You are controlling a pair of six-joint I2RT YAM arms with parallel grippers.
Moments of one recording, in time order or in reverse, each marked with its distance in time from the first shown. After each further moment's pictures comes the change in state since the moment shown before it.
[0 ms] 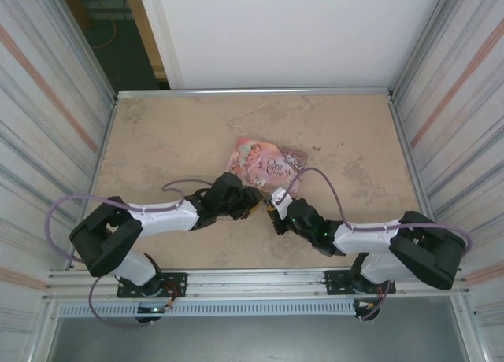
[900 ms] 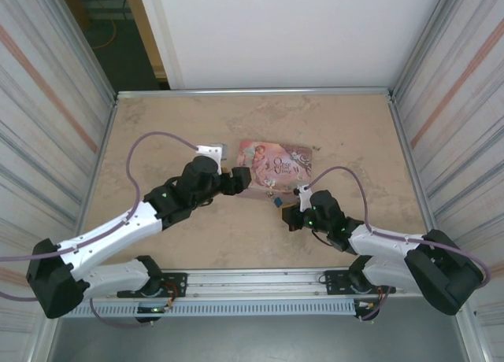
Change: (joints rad) left arm 0.031 -0.375 0.191 -0.410 -0.316 0.851; right arm -0.283 -0.171 -0.080 -0.130 -0.426 0.394
